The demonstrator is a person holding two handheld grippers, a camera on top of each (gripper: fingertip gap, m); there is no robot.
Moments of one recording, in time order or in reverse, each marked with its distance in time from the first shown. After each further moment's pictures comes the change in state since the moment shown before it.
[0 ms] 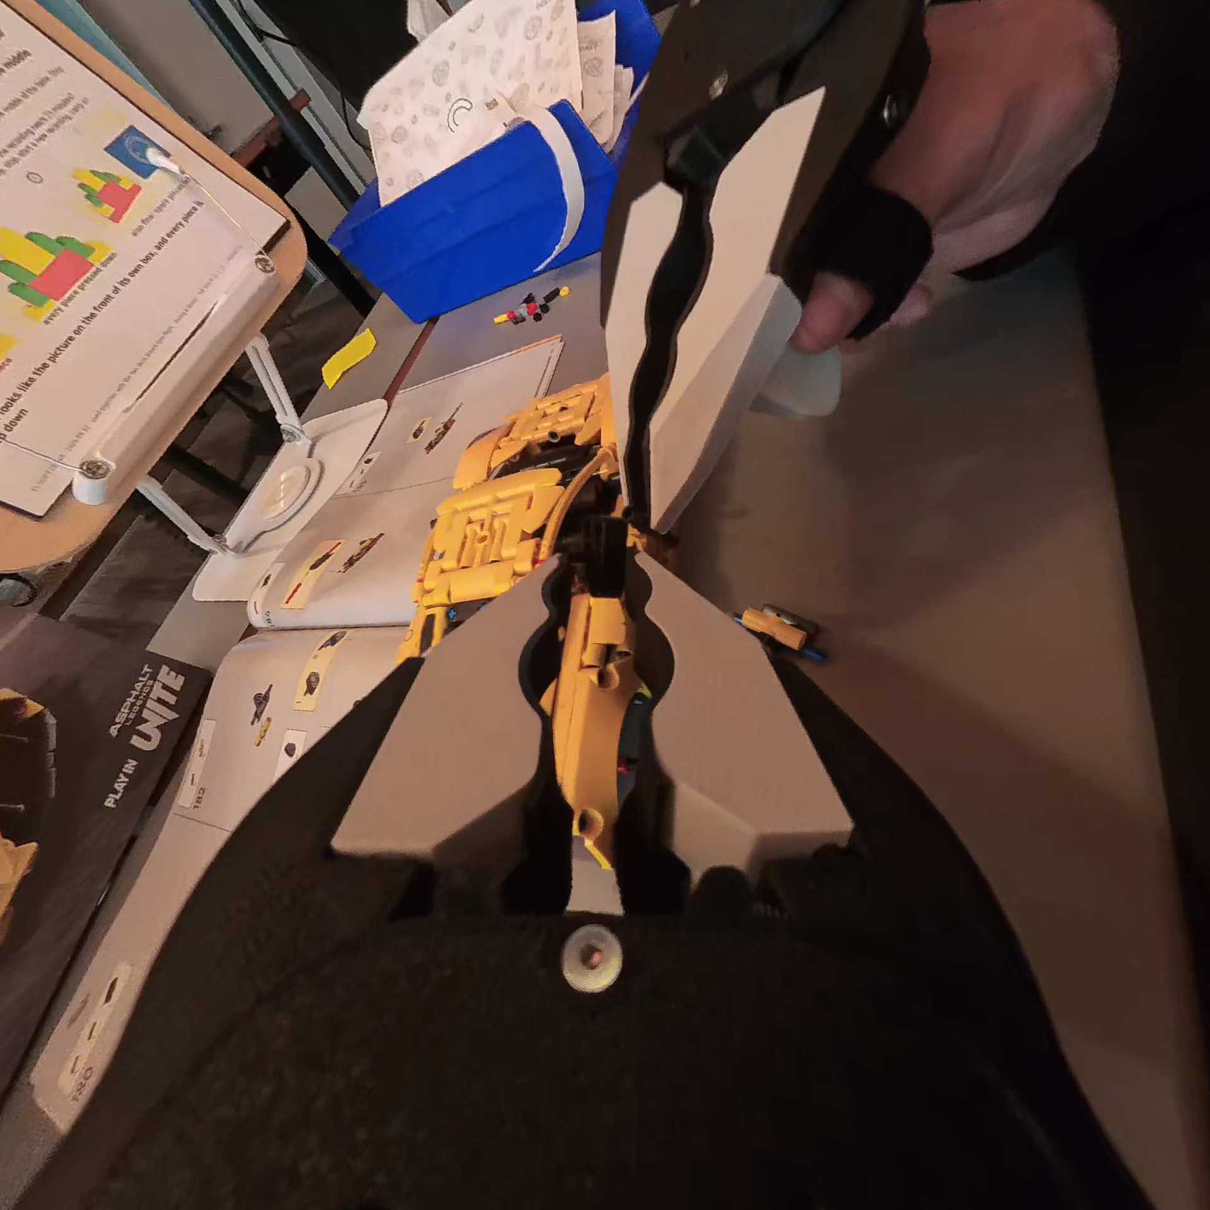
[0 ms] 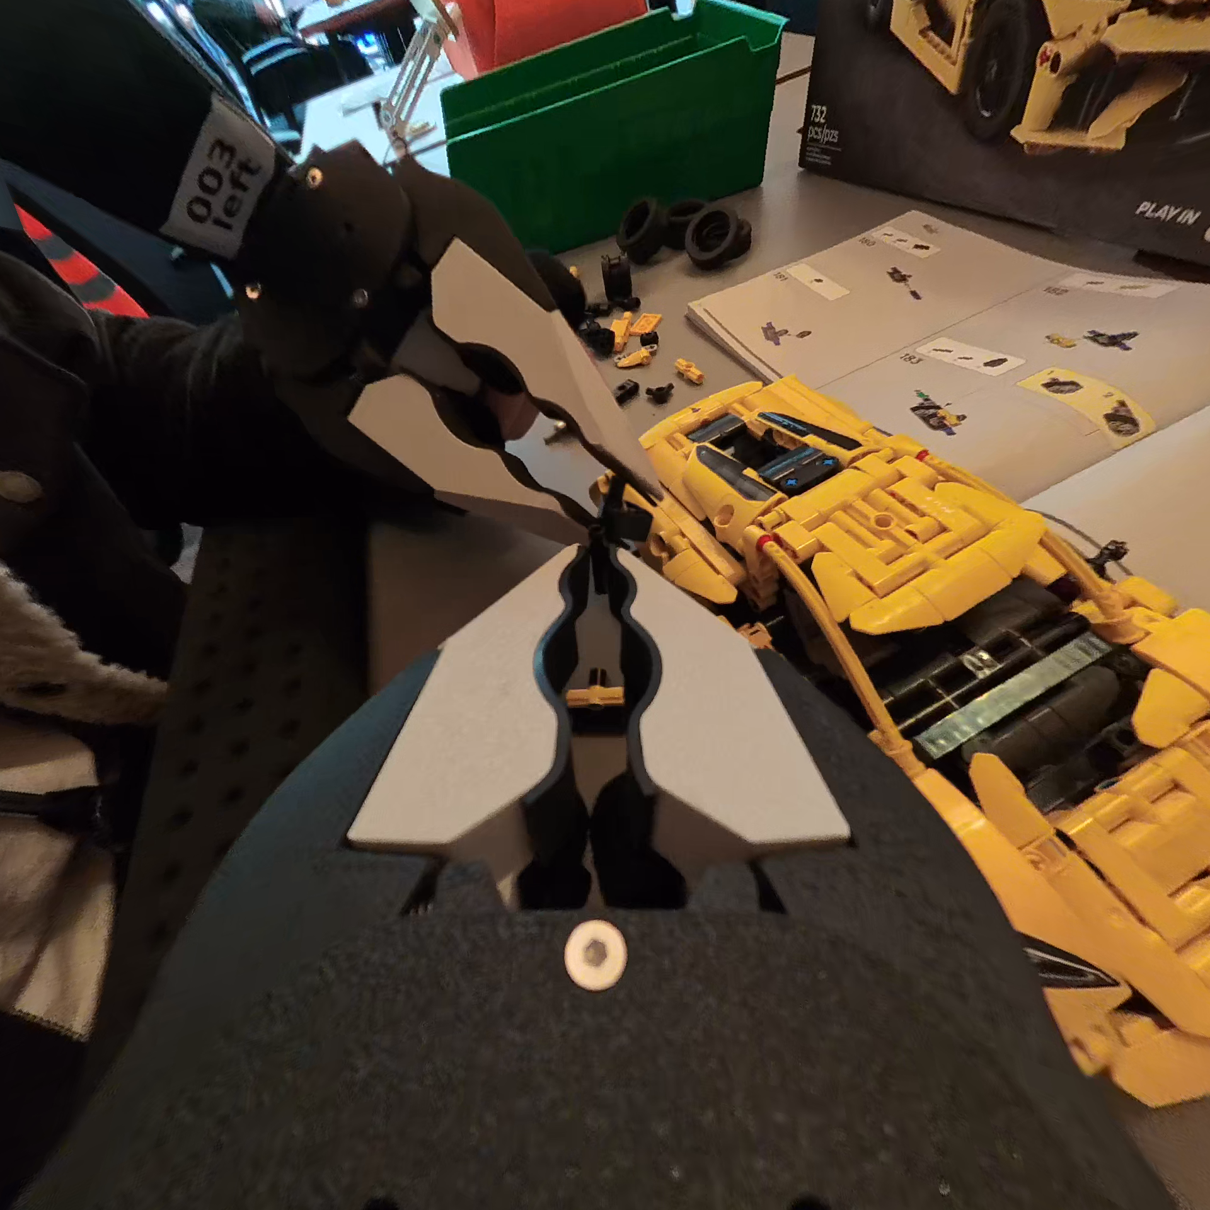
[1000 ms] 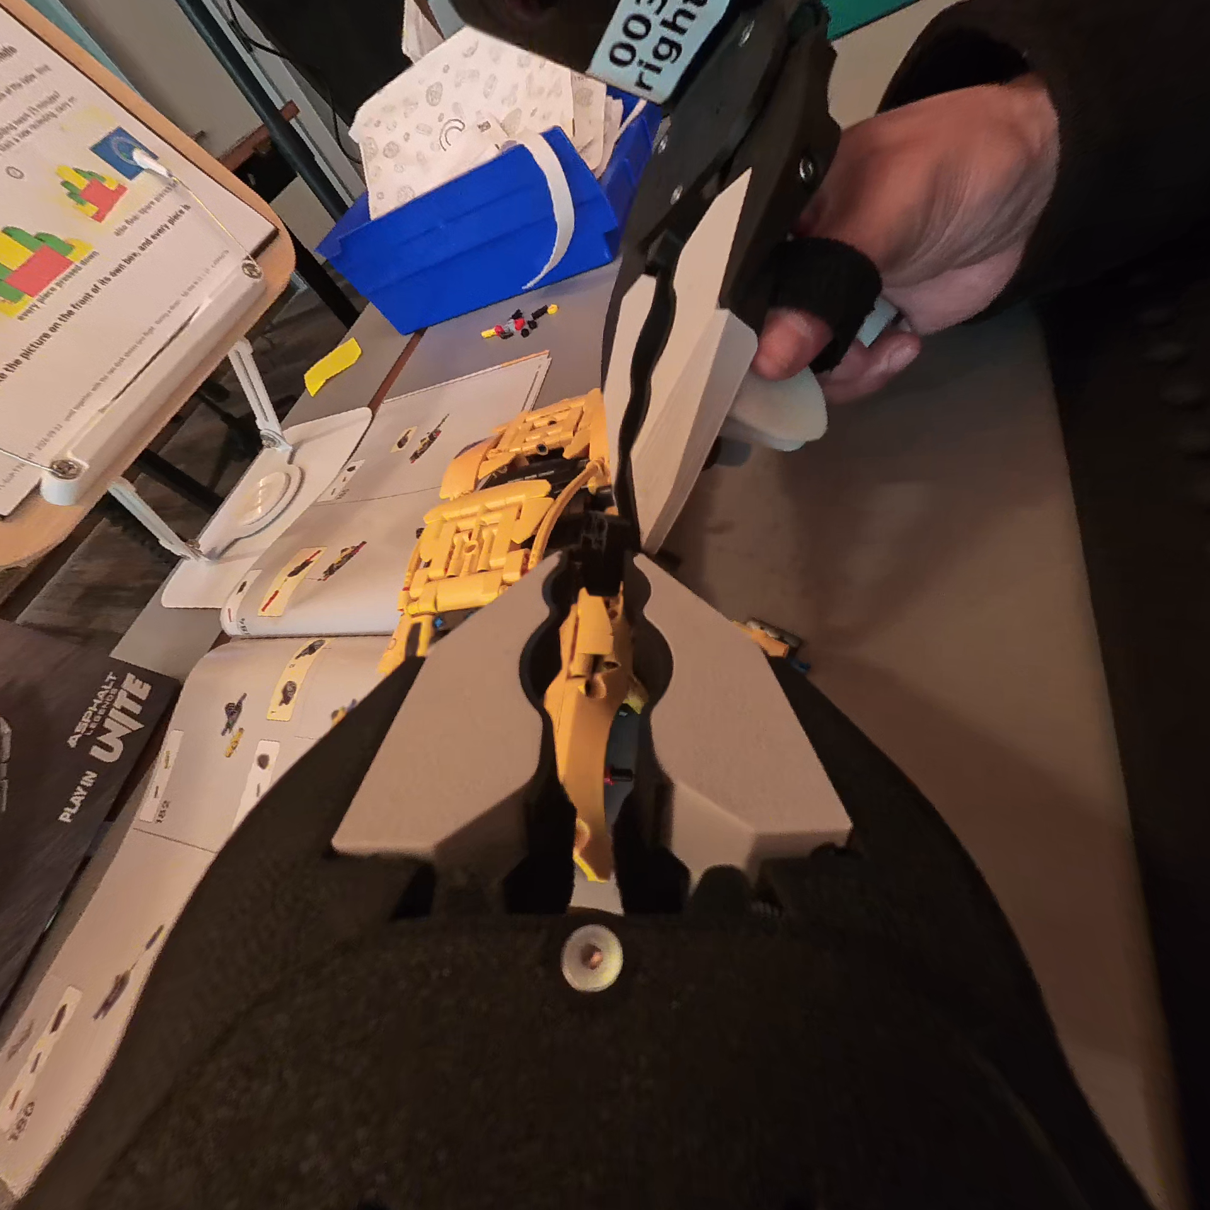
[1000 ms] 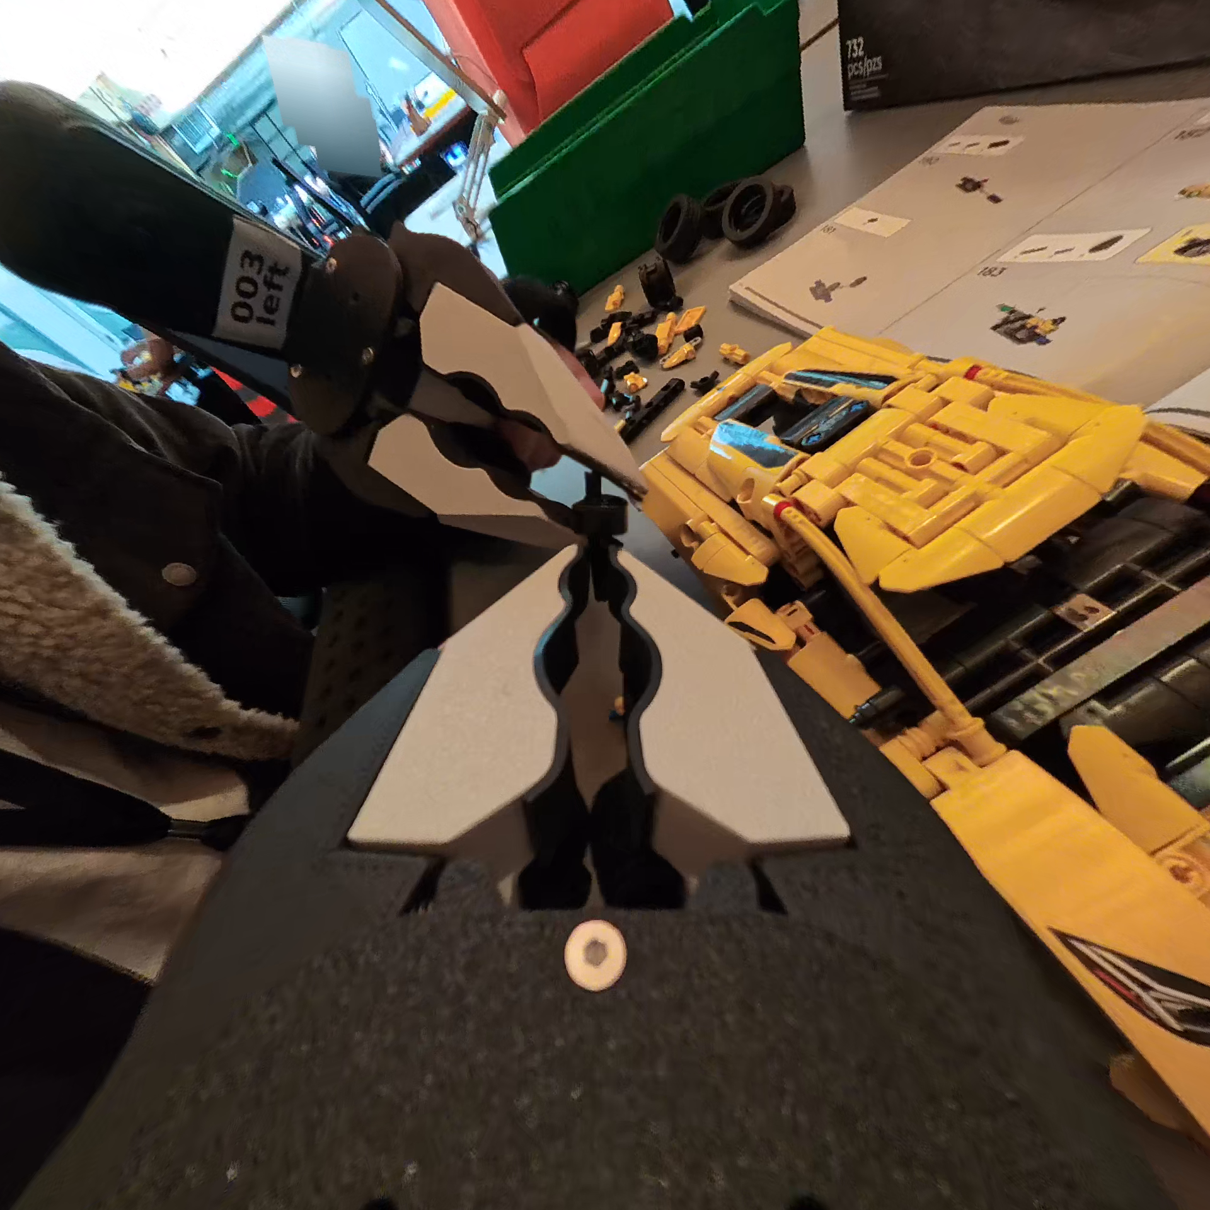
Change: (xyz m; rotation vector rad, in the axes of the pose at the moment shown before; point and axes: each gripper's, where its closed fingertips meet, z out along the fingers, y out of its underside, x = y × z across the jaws) left arm 0.004 -0.005 0.000 0.029 0.027 -0.038; right arm -0.001 0.003 0.003 0.041 -0.142 0.245
